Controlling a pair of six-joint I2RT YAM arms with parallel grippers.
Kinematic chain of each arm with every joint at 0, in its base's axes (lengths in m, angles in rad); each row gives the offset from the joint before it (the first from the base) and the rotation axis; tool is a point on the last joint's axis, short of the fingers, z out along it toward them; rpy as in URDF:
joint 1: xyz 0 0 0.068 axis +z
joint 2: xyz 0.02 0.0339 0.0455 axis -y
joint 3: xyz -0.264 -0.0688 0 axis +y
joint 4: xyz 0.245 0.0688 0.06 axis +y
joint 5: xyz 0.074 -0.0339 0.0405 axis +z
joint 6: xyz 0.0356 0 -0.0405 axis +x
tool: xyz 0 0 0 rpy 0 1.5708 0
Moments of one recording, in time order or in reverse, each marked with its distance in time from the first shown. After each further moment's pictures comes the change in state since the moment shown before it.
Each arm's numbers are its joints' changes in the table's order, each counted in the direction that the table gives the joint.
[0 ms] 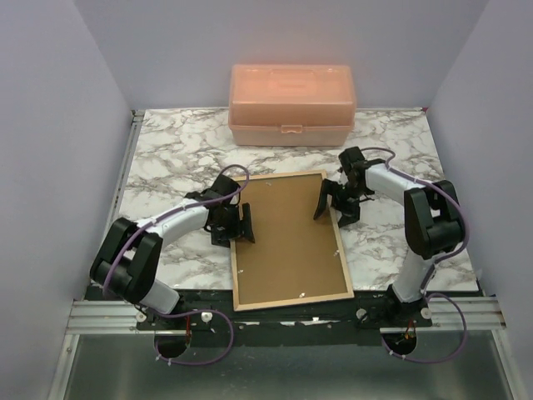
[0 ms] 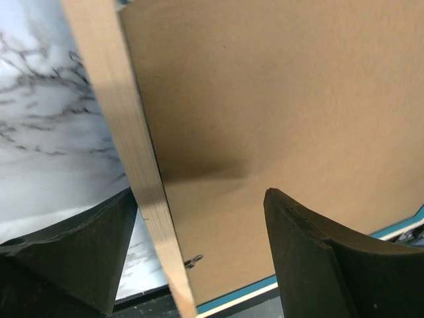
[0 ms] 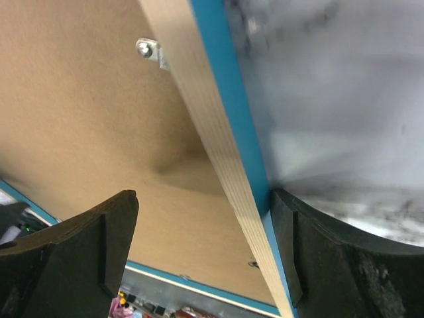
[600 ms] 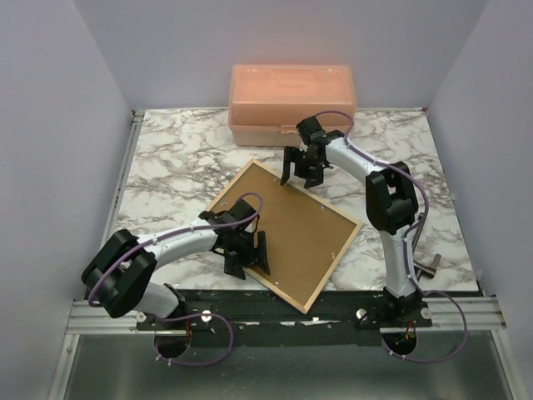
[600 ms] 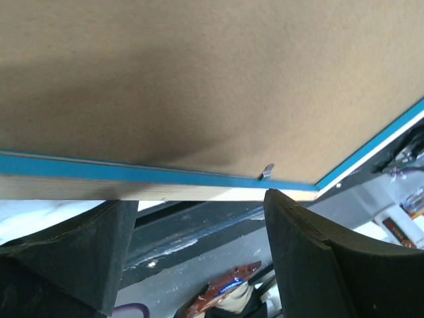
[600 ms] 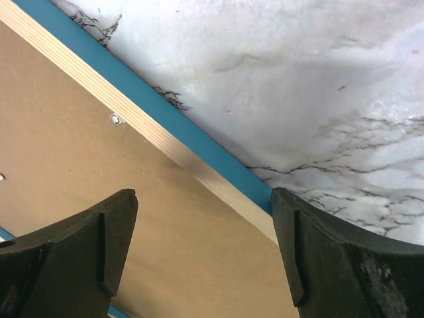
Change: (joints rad) left arm -0.245 0.117 0.129 0.027 -0.109 -0.229; right arm 0.173 -0.417 -0.667 0.019 -0.131 0.003
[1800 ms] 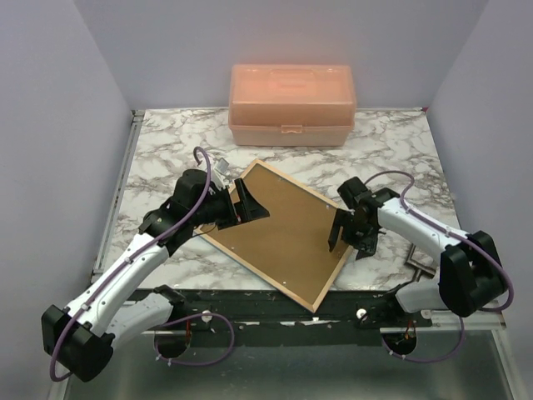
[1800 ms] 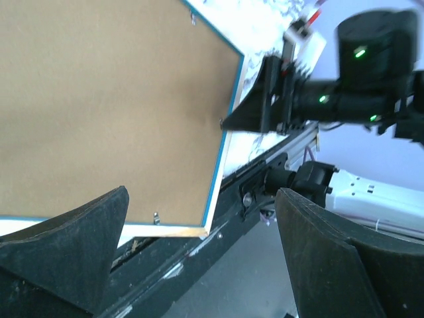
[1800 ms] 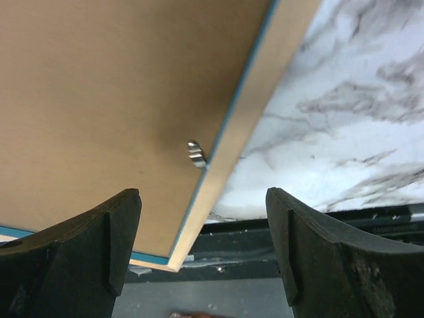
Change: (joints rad) left arm 0.167 0.444 -0.119 -0.146 -0.037 0.029; right arm 0.014 0.818 0.890 0.198 -0.209 0.261
